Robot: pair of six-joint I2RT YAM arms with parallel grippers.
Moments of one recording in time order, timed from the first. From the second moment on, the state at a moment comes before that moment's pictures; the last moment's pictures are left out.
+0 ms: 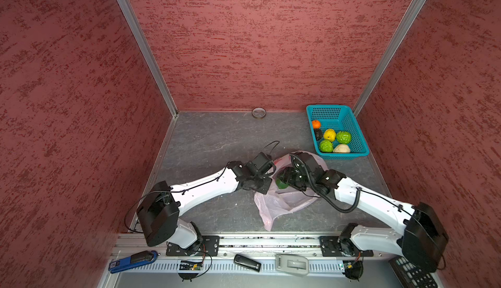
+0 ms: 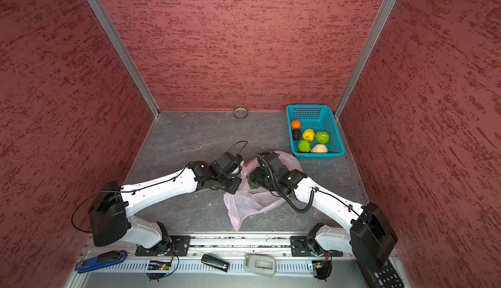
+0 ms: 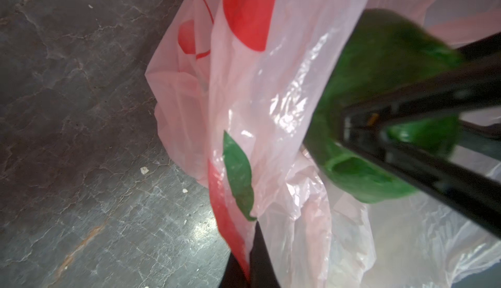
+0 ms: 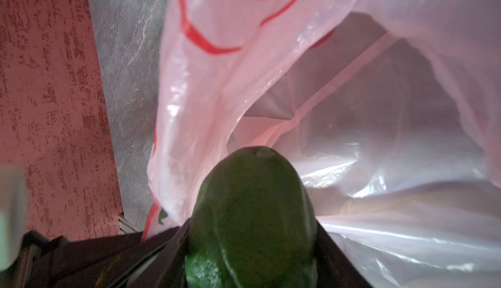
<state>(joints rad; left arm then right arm) -0.92 1.49 1.07 -0.70 0.01 -0.46 0.73 1.21 0.79 -0.43 -0.14 1.05</state>
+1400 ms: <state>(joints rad) -0.91 1.42 1.06 -0.76 -0.02 -0.56 -0.07 1.63 1.11 -0.08 -0.10 0.80</state>
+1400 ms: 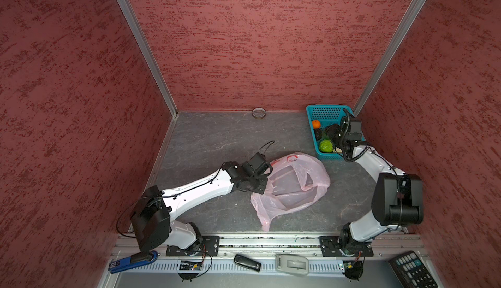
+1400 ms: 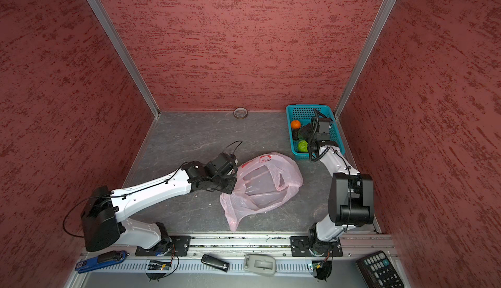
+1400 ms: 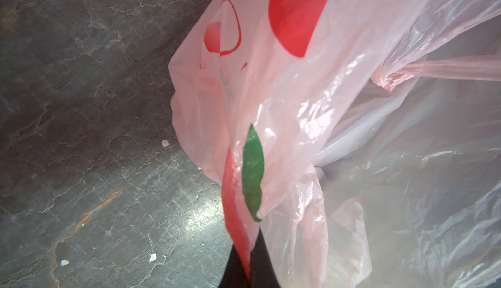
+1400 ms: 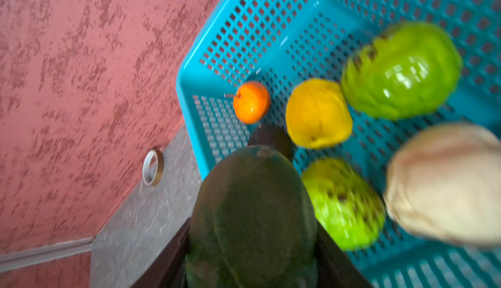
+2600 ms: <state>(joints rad) -0.94 1.39 1.09 -0.77 -0.02 -0.58 -0.09 1.73 1.33 -0.32 -0.25 0.54</state>
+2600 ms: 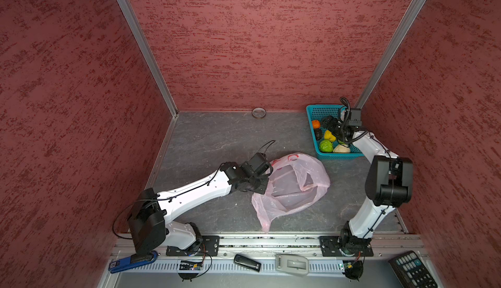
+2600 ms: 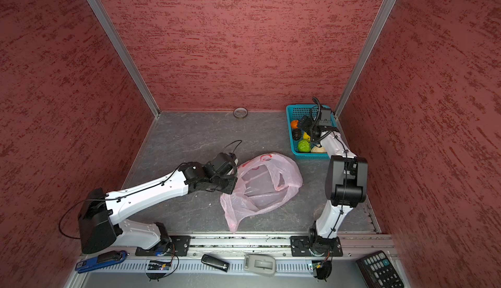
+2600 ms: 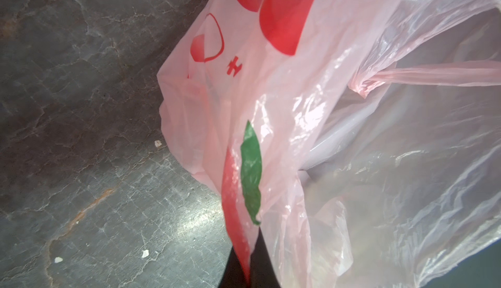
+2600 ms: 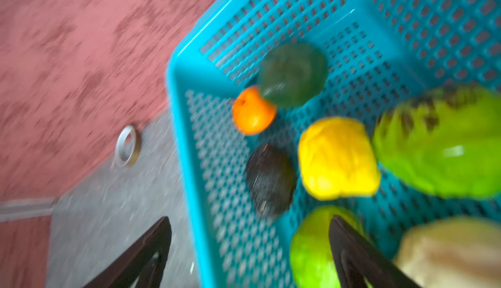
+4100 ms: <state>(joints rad) -0.92 1.33 1.07 -0.76 0.00 -0.54 0.66 1.43 1.05 -0.86 0.77 0.40</state>
